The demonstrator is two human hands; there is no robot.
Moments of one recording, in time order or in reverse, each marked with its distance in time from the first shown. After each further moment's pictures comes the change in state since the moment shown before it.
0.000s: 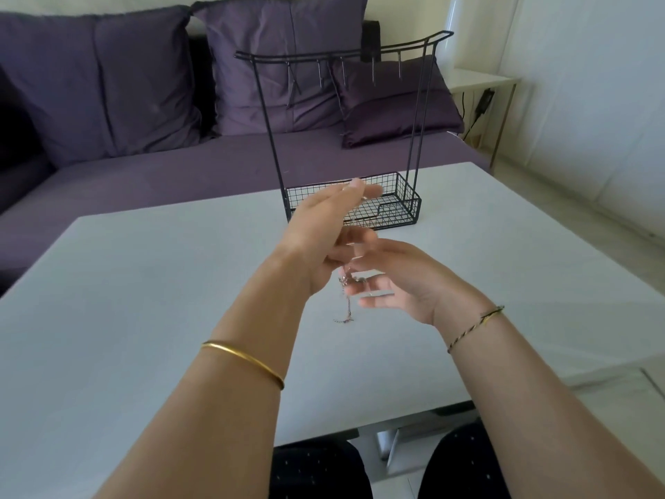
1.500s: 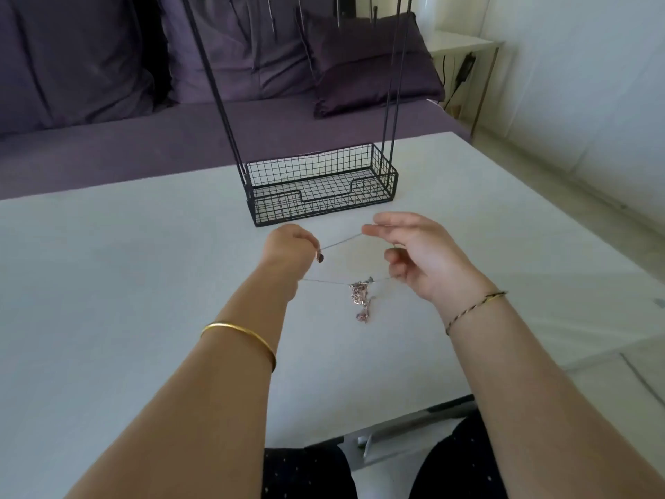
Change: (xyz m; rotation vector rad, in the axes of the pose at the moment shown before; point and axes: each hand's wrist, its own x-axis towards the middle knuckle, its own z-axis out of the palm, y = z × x) left_hand 0.082 -0.086 -0.013 0.485 0.298 -0.216; right_hand 0.033 0.025 -0.051 0.350 0.411 -0.010
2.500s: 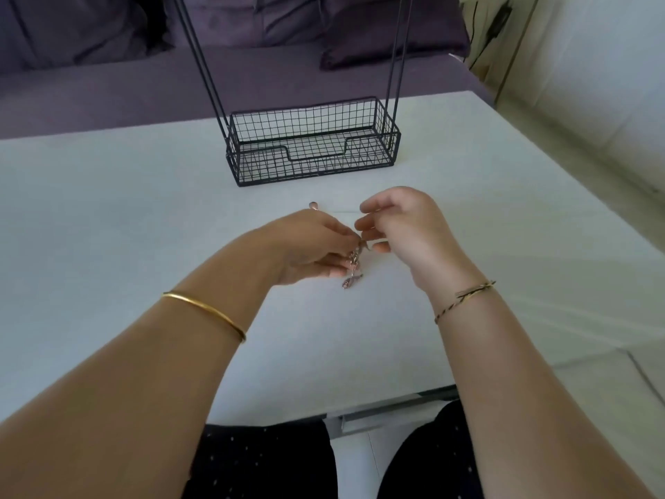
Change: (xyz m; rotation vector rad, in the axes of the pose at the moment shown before) left_hand -0.022 0.007 0.026 -0.036 -0.558 -0.088; right_hand 0.013 0.014 -0.013 -0.507 -0.017 -0.231
